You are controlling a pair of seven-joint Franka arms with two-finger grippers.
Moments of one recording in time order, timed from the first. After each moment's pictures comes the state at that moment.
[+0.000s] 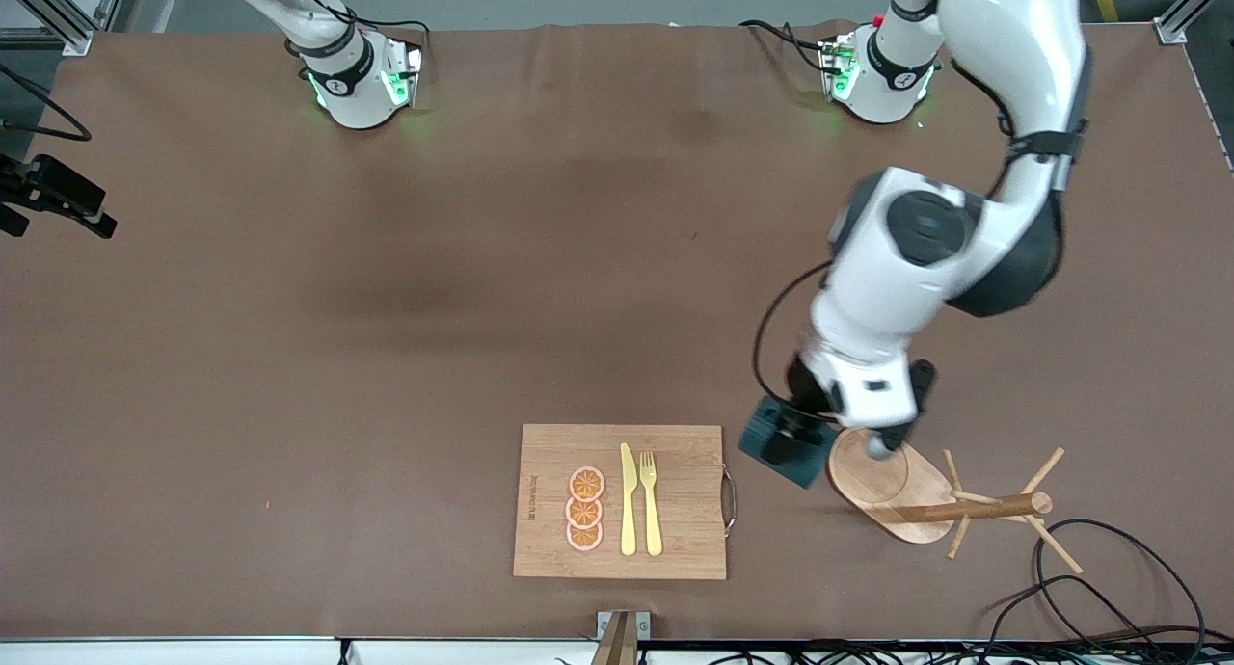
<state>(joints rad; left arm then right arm) -0.40 0.56 -0.13 -1.34 0.18 2.23 -1.46 -0.09 -0.04 0.02 -1.56 0.02 1.60 -0.03</state>
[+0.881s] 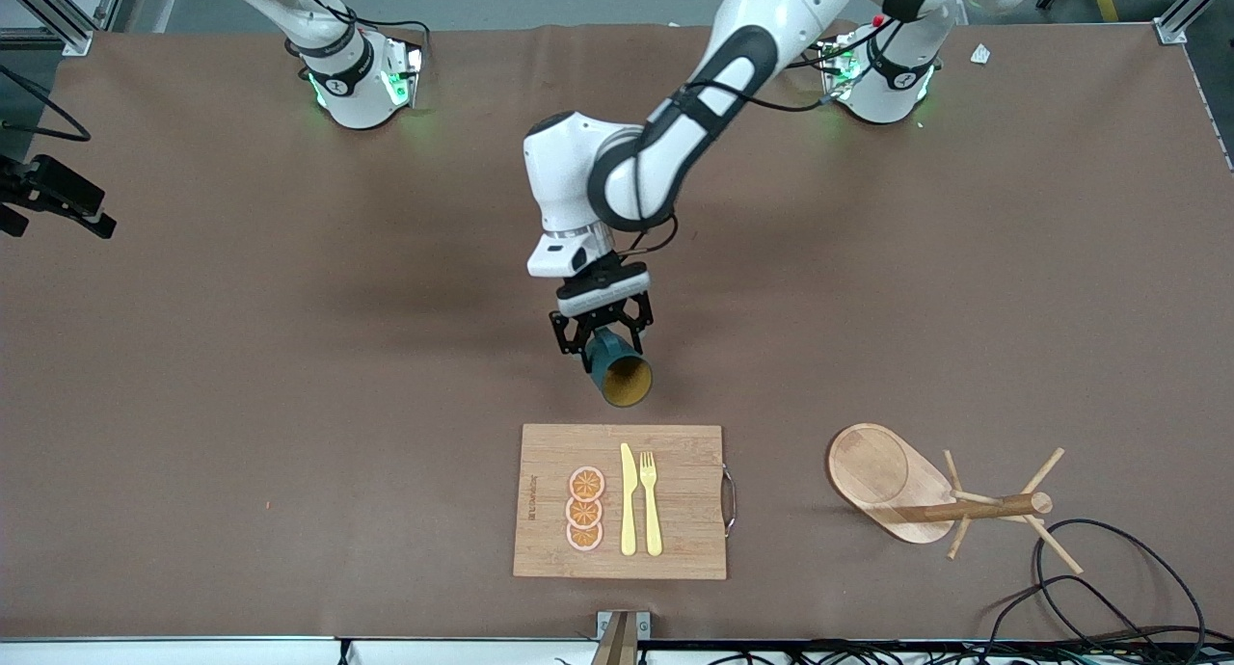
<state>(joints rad) -0.87 0.81 -0.12 -1.37 1.08 2.14 -1.94 -0.09 -0.04 0.02 -1.56 0.02 1.60 -0.03</state>
